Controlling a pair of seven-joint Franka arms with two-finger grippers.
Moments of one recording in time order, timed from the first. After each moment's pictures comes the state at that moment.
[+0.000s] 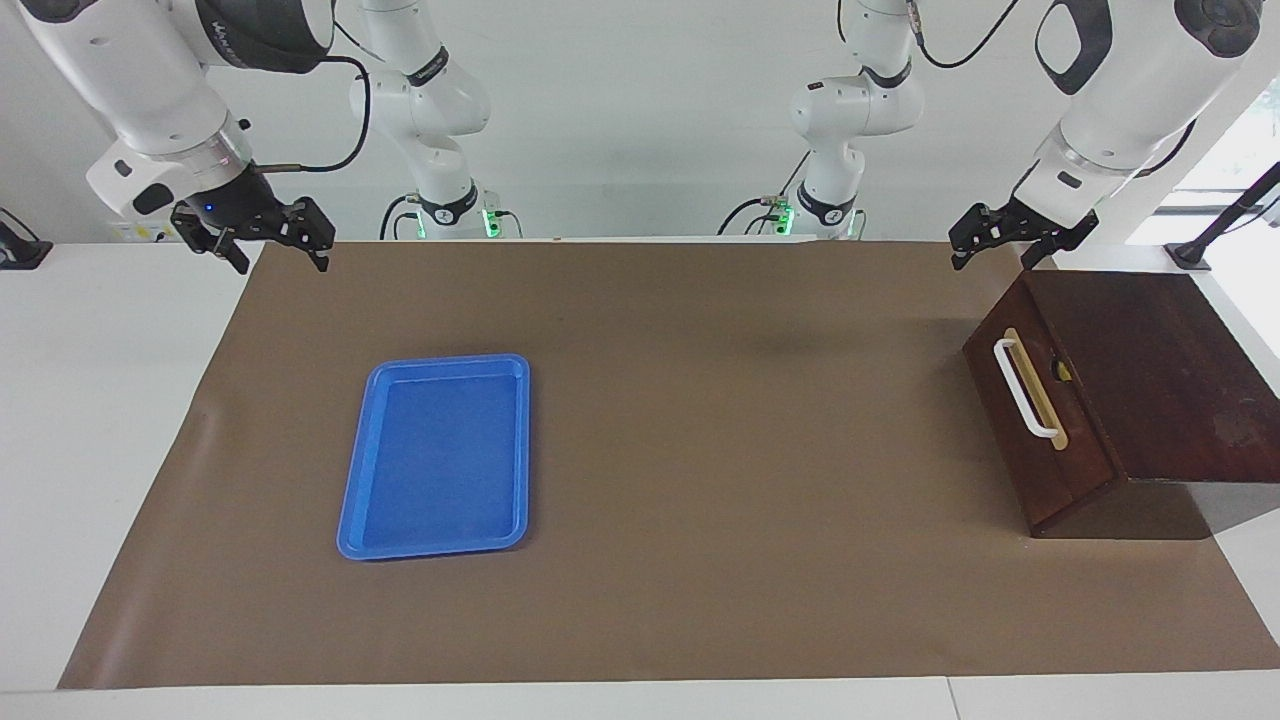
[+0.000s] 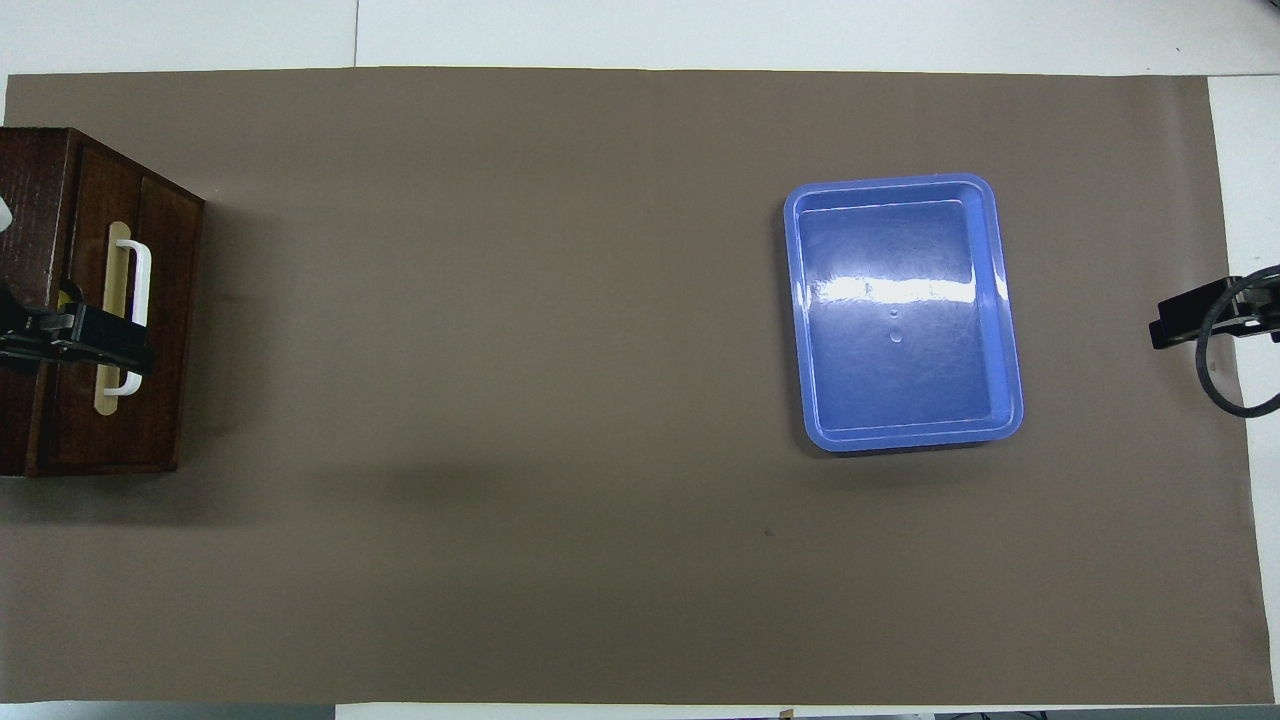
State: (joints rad) left arm 0.03 -0.03 -0.07 -1.64 0.00 1.48 0.05; right arm -0.09 0.00 0.01 -1.58 -0.03 1.47 -0.10
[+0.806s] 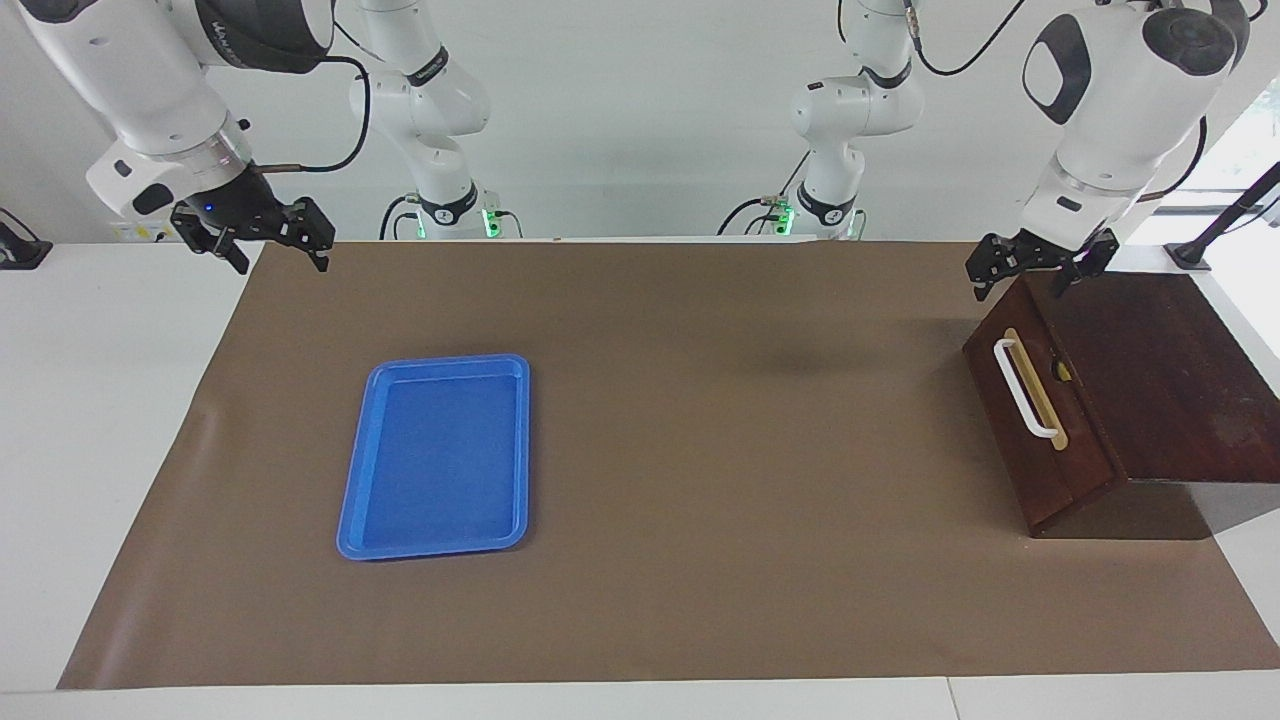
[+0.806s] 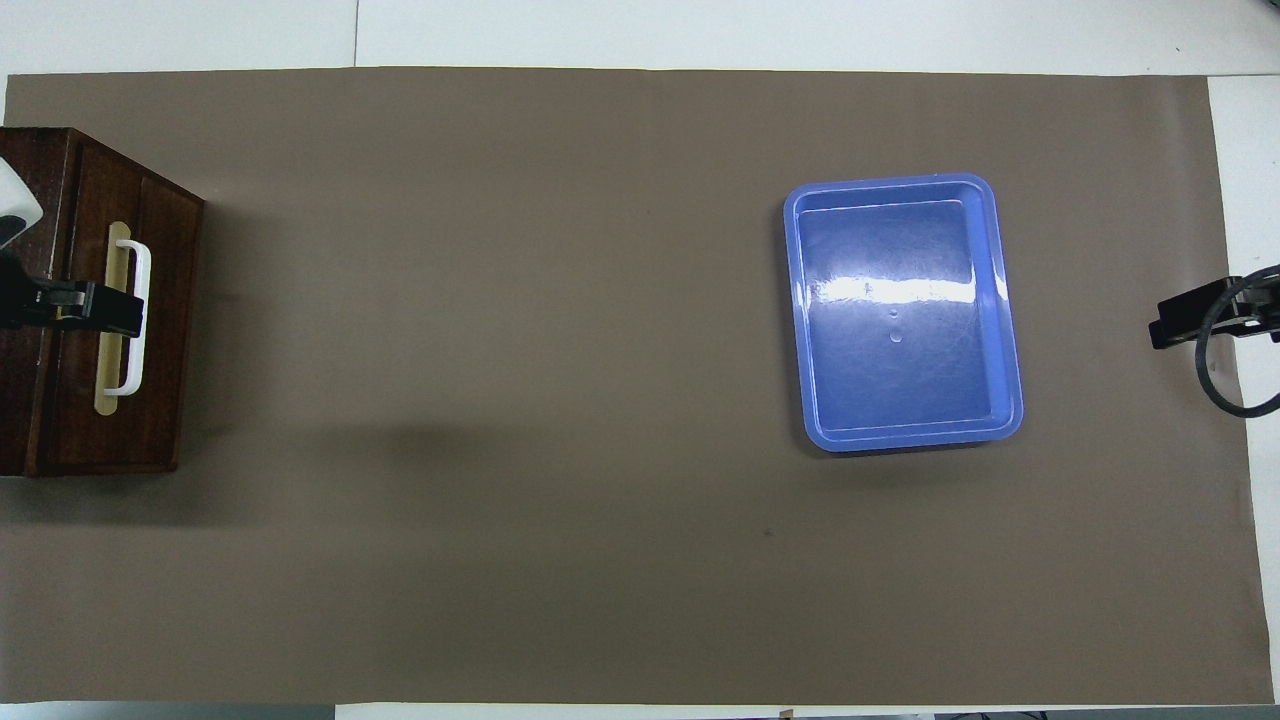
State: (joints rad) left arm 0.03 -0.03 -0.07 -1.76 0.17 1.75 0.10; right arm -0.09 0.00 0.01 -1.58 -0.03 1.47 -0.10
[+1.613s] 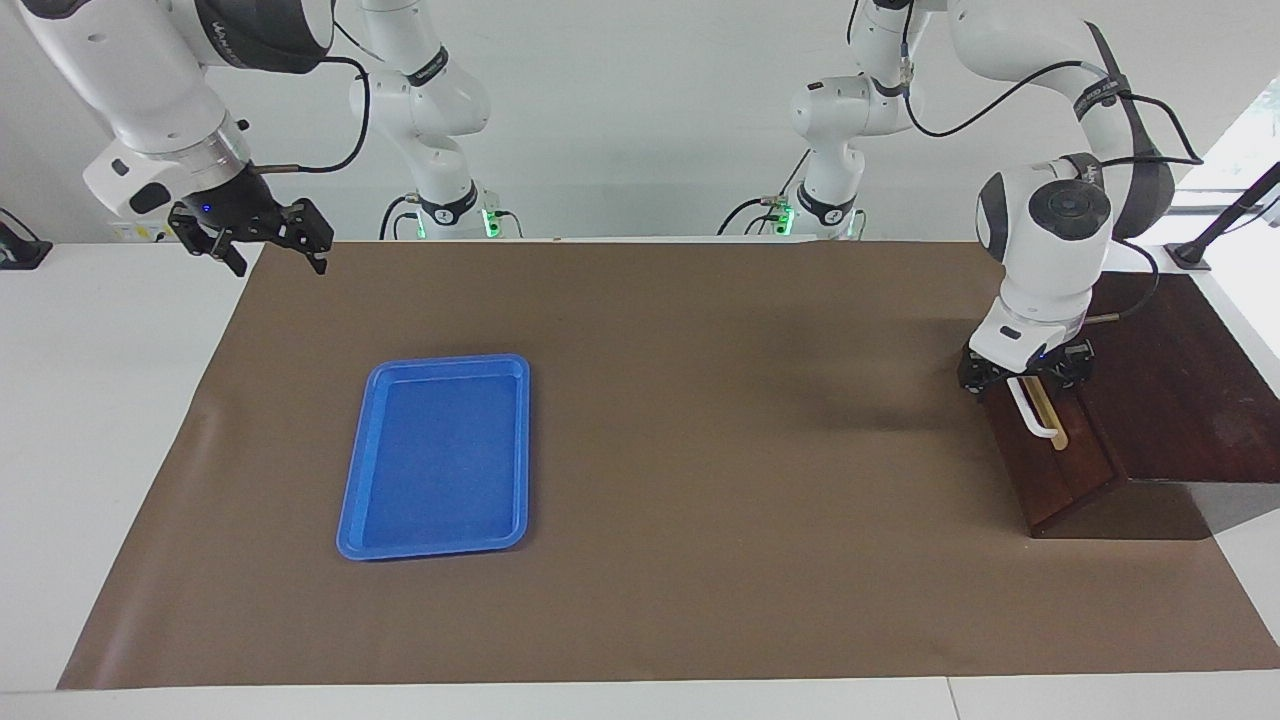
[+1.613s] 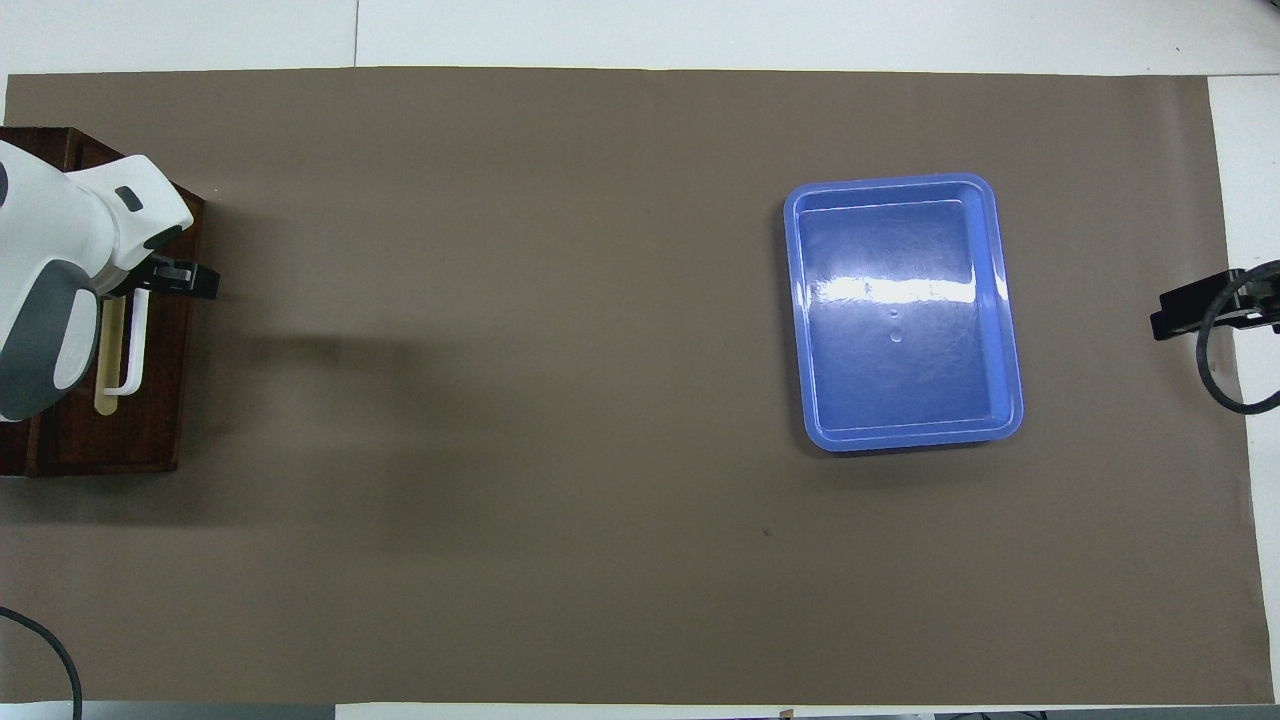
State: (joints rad) left arm 0.03 0.15 -0.07 -1.89 0.37 2.12 0.01; right arm -0.09 0.00 0.01 -1.58 -0.03 1.51 -0.10
